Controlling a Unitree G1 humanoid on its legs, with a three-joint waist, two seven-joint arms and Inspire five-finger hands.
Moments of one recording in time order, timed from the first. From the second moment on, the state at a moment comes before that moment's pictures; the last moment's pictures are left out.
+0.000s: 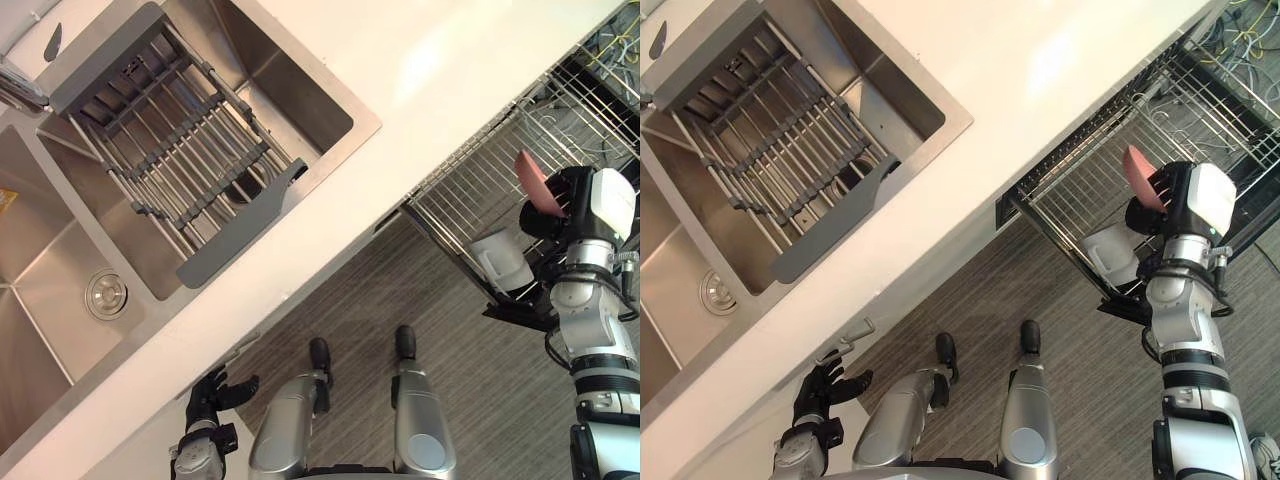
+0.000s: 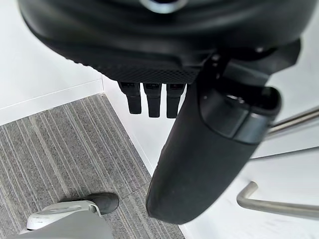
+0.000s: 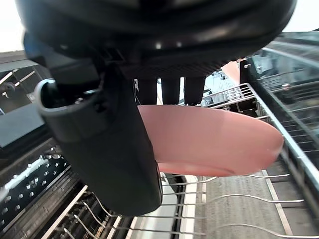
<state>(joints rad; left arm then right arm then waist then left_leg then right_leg) 0.13 0.13 0.09 0.78 -0.23 -0.26 0.13 -0.43 -0.65 -0.18 0.51 -0.45 -0.04 -0.35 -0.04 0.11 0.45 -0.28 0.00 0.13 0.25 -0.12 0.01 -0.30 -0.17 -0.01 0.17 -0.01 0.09</state>
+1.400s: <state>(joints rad) 0.02 0.13 0.03 0.75 -0.25 -0.26 0.13 -0.55 -0.73 -0.27 0.61 -0.26 0.01 -0.35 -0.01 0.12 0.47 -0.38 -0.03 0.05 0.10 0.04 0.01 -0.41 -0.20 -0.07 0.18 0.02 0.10</state>
